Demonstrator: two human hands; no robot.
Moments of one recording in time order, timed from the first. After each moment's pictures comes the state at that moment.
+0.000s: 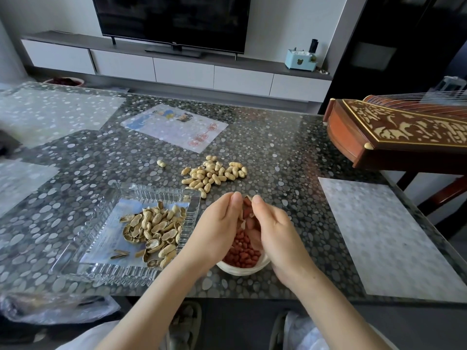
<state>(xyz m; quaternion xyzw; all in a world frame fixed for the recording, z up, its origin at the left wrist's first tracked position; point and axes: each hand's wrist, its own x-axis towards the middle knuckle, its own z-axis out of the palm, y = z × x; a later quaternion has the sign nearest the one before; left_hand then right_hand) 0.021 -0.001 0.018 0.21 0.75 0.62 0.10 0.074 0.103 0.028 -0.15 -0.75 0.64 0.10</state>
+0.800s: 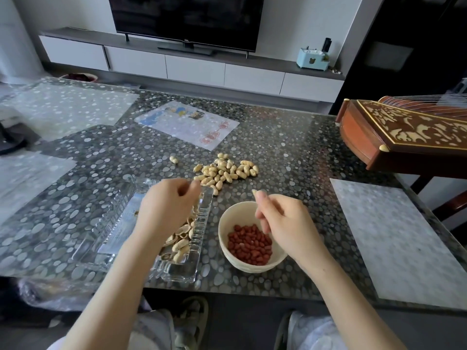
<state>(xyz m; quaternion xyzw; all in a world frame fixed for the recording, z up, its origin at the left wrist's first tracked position) -0.032 -0.065 0.018 0.12 0.92 0.38 -0.04 0.063 0.116 0.028 -0.06 -0.87 0.48 0.13</state>
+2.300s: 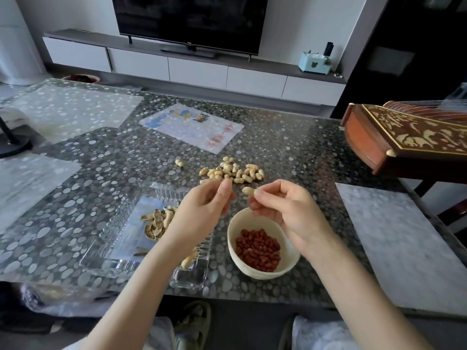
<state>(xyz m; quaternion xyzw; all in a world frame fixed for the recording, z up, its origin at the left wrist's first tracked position) -0.013 -0.048 0.026 0.19 0.77 0.61 0.06 0.034 0.110 0.042 -0.11 -0.63 0.77 0.06</state>
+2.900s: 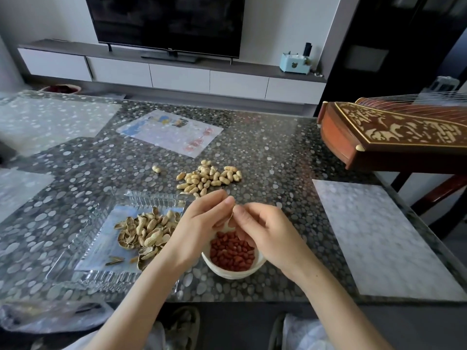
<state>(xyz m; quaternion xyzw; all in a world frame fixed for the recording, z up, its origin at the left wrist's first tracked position) 0.013 -0.013 0.027 0.27 0.62 0.72 0.17 0.079 0.119 0.040 0.01 -0.81 0.59 0.06</state>
